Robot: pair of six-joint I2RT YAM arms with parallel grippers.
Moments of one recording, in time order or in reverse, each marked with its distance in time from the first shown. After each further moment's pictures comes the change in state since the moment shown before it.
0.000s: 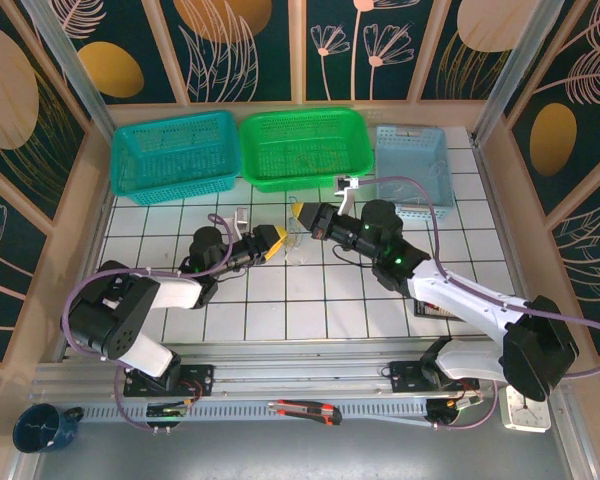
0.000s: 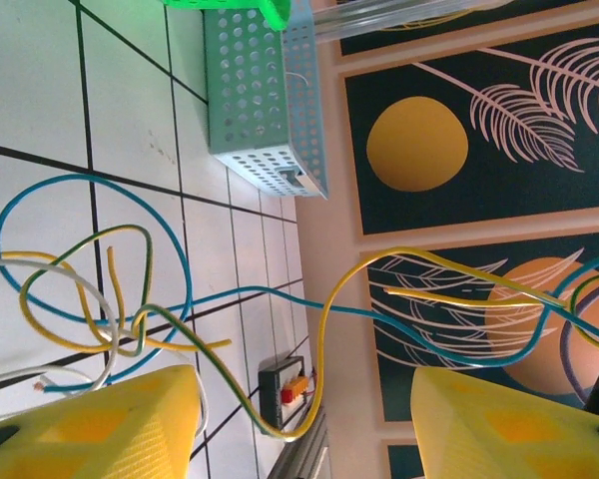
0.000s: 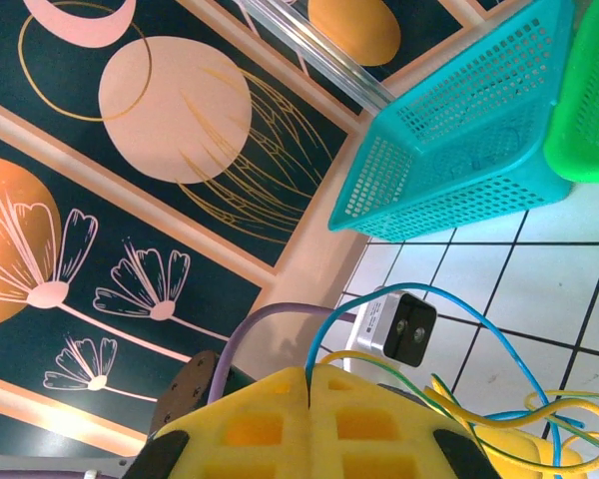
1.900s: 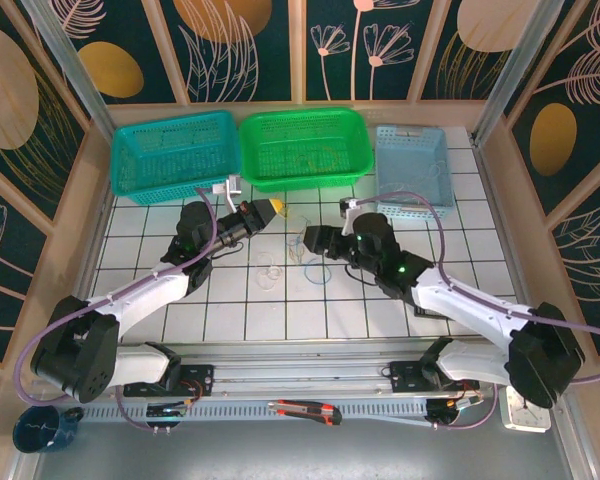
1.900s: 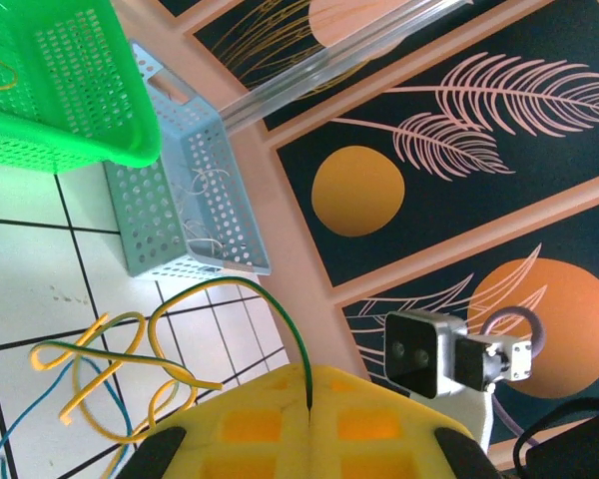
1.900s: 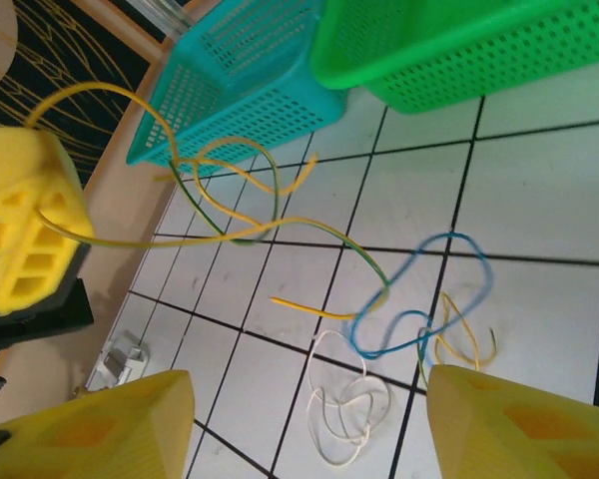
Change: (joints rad) left arm -0.003 -0.249 0.214 -0.336 -0.081 0.212; right arm 0.012 -0.037 -0.062 -0.322 0.194 -0.185
